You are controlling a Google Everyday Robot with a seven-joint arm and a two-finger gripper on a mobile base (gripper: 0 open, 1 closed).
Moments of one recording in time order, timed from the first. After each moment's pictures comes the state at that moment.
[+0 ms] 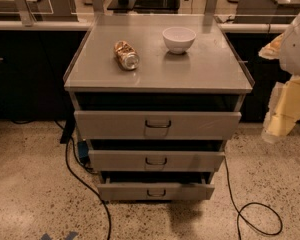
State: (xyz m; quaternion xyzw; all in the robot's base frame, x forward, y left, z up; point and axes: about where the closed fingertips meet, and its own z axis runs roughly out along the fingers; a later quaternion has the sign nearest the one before) arm 0.438 -0.217 0.976 -0.60 0.78 -0.03 0.16
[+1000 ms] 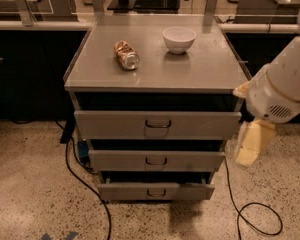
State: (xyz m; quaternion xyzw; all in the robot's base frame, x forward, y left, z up) arm 0.448 -0.201 0.881 -0.61 0.78 0.01 0.16
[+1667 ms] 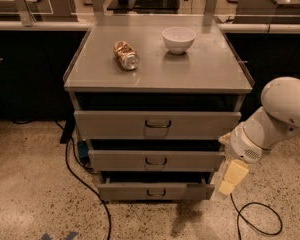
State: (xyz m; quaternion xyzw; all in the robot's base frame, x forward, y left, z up) arm 0.458 -0.207 0.704 -0.57 0.80 0.14 0.12
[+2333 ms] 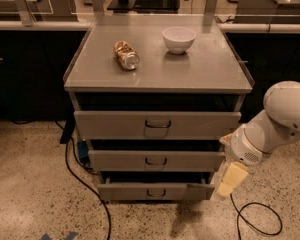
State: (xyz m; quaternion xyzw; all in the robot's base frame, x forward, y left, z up) arm 0.456 -0.203 0.704 -0.56 0.81 0.13 0.14
